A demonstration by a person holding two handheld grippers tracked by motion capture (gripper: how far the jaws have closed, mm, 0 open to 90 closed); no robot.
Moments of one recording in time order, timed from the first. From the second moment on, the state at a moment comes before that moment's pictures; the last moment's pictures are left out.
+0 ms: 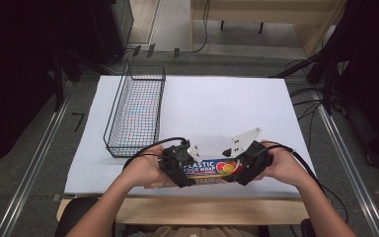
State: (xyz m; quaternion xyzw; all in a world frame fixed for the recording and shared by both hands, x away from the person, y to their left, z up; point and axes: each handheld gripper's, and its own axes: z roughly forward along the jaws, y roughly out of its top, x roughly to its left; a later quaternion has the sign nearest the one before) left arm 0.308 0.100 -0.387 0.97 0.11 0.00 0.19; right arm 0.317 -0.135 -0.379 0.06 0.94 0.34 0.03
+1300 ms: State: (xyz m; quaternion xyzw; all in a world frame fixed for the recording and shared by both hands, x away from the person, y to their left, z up) left arm 0.319 0.150 -0.355 0.96 0.19 -0.01 0.21; right arm 0.341 -0.201 -0.389 0.17 0.92 0.35 0.08
